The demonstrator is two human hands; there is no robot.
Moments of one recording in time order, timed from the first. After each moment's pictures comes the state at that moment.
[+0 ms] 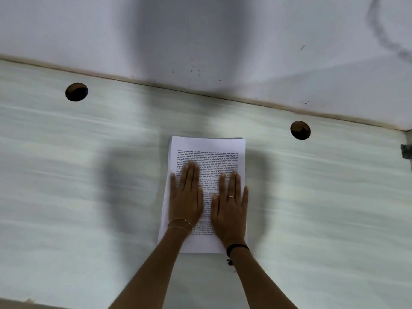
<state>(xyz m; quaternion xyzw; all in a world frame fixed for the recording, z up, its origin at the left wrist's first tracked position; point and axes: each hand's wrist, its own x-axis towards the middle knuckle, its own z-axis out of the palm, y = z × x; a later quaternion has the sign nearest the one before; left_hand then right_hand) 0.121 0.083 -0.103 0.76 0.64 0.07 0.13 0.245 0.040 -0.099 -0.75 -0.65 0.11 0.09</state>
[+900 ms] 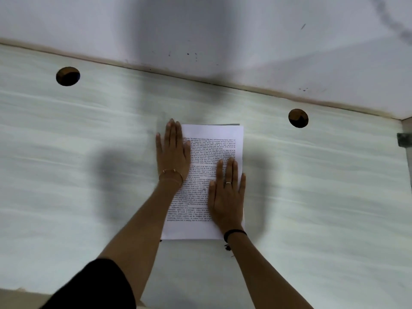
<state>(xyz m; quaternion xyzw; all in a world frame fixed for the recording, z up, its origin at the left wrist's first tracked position) 0.108 0.160 -0.106 0.71 0.69 0.07 0.13 0.246 0.041 -0.102 -0.75 -0.65 0.11 0.11</state>
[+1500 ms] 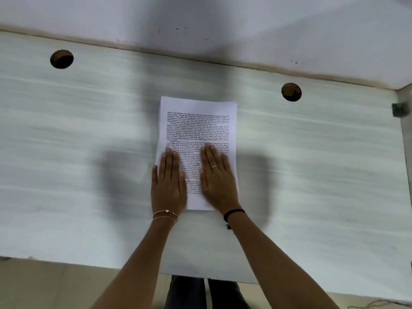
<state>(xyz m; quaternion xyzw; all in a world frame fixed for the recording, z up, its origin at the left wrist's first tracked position) 0.098 0.009 -0.105 0.72 0.68 0.08 0.13 0.249 0.018 -0.106 -0.65 -0.74 0.13 0.12</state>
